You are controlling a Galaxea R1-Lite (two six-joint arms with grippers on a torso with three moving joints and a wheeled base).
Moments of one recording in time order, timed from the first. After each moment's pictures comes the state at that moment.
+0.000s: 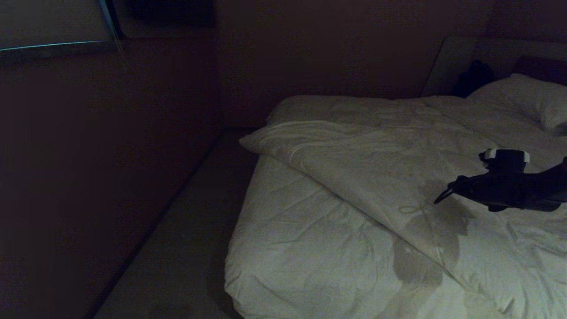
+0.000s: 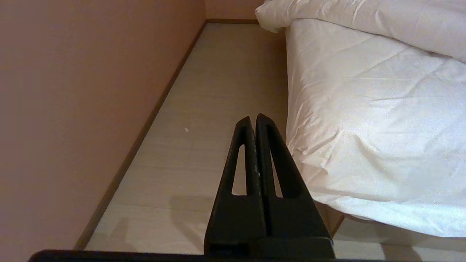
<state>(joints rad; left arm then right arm) 0.01 0.00 0.00 0.00 0.00 0.00 -0.29 2.27 -1.40 -0.34 0.01 0.26</state>
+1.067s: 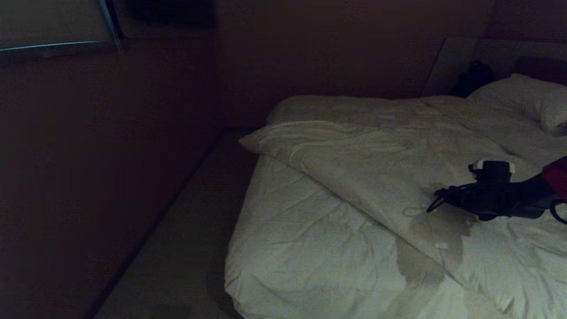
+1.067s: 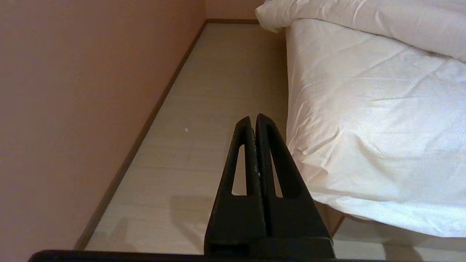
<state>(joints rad) 0.01 0.00 0.00 0.00 0.00 0.00 -0.28 2.37 -1.43 -0.34 0.01 0.27</state>
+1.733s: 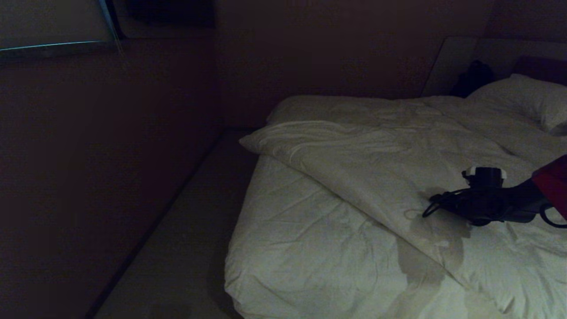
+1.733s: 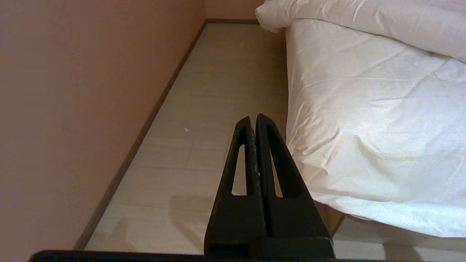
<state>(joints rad) 0.01 0.00 0.00 0.00 0.00 0.00 -0.27 2.42 -1.44 -0.34 0.01 0.27</state>
